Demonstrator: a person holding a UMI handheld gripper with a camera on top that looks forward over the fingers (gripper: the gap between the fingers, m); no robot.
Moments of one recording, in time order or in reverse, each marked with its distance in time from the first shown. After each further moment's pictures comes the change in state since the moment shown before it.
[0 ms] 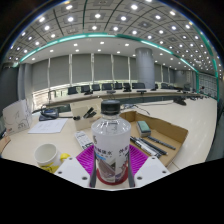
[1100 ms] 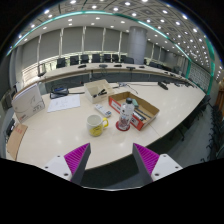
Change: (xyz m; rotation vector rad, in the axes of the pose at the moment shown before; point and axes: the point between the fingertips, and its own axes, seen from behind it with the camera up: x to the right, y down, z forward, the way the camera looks) arm -0.122 -0.022 -0.294 -0.362 0.187 -0.042
